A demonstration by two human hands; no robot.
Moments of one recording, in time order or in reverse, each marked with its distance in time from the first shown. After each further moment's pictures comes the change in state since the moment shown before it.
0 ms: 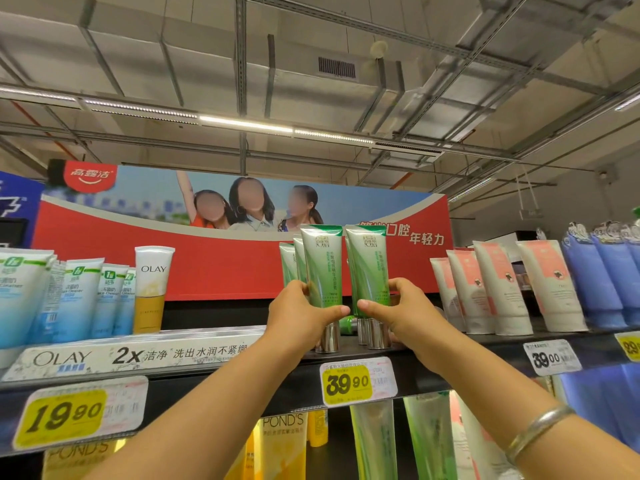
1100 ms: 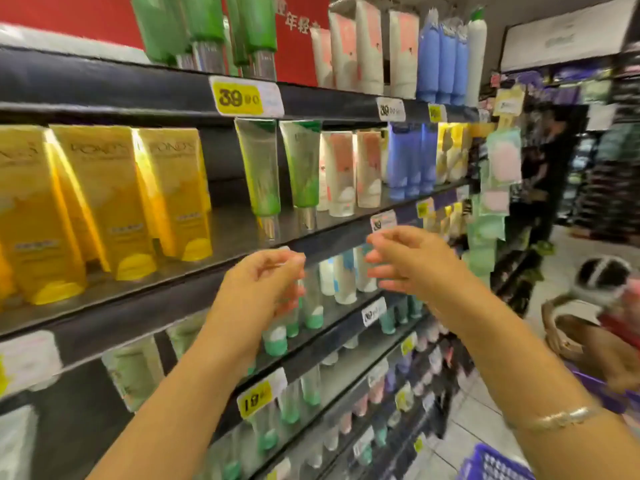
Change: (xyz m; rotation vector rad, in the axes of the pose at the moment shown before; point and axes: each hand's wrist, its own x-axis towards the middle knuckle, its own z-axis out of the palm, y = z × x) left_hand -0.235 -0.105 0.025 -0.636 -0.526 -0.330; right_hand -0.280 0.026 -0.038 -0.052 0.182 0.606
